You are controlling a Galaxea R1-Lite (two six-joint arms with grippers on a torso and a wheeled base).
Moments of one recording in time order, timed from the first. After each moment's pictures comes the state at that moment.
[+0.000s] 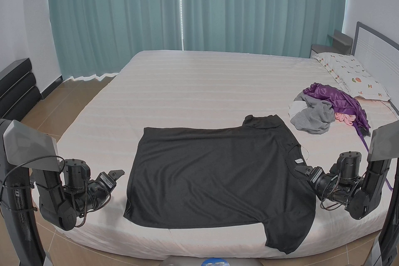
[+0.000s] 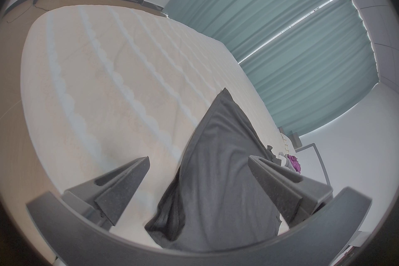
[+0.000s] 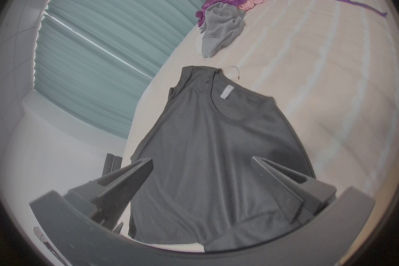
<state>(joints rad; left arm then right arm) -0.09 2.26 -0.29 -1.41 -0.08 -0.93 0.12 2.20 -0.26 -1.38 0.12 0.89</state>
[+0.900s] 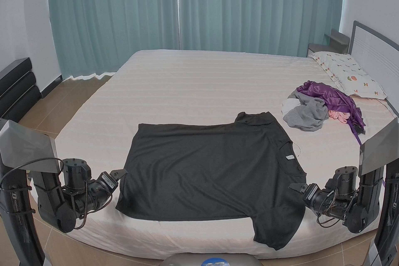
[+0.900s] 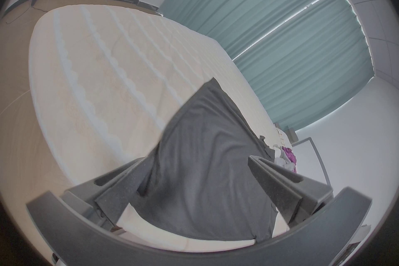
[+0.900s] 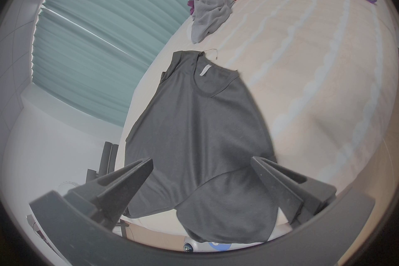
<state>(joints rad) -0.13 2.21 -0.27 -1.41 -0.07 -0.92 0.17 2.29 -0.11 -1.55 0.12 0.91</state>
